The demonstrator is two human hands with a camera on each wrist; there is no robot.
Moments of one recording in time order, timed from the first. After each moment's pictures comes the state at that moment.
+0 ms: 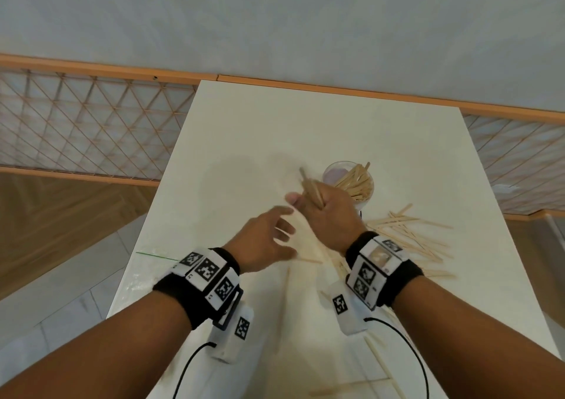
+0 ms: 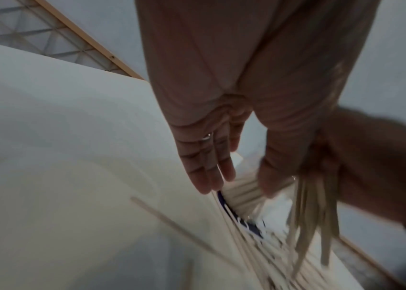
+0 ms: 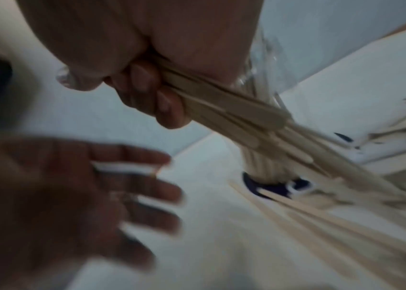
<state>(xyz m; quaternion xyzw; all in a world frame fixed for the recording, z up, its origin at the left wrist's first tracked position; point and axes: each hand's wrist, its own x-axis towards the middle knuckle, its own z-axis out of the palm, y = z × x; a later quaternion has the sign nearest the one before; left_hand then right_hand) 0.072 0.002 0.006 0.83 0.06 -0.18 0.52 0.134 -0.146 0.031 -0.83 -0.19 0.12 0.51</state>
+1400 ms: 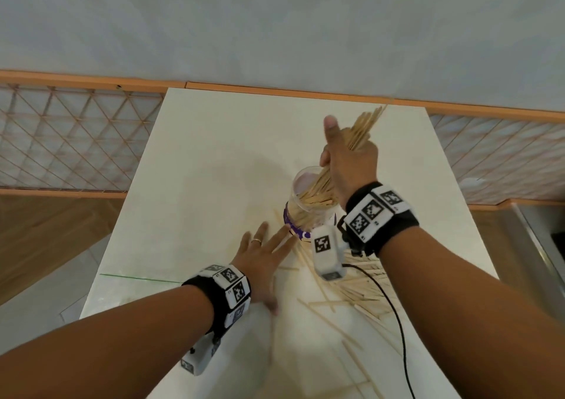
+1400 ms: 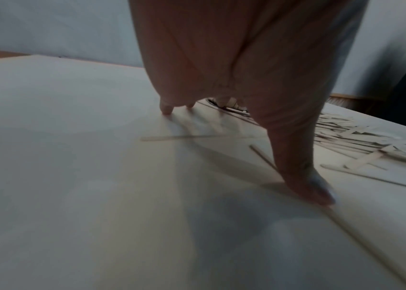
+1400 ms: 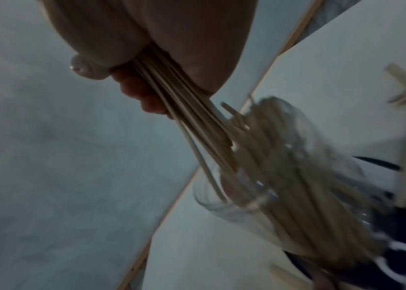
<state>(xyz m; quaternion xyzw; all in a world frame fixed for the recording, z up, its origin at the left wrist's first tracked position) 0.083 -0.037 -0.045 0.94 -0.14 -0.30 0.09 0.205 -0.170 0.079 -0.75 0.06 -0.03 0.66</state>
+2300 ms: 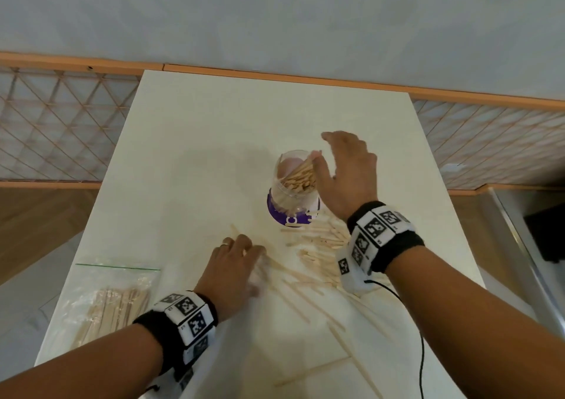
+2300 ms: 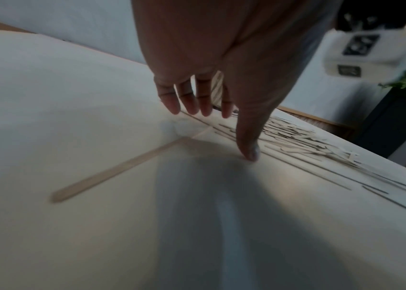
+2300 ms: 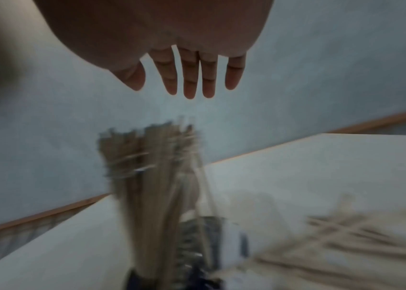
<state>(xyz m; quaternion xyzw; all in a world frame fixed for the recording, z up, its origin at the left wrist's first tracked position) 0.035 -0.035 -0.045 0.96 -0.07 -0.18 0.18 0.186 -0.222 0.037 -0.95 -0.16 -0.12 0.22</state>
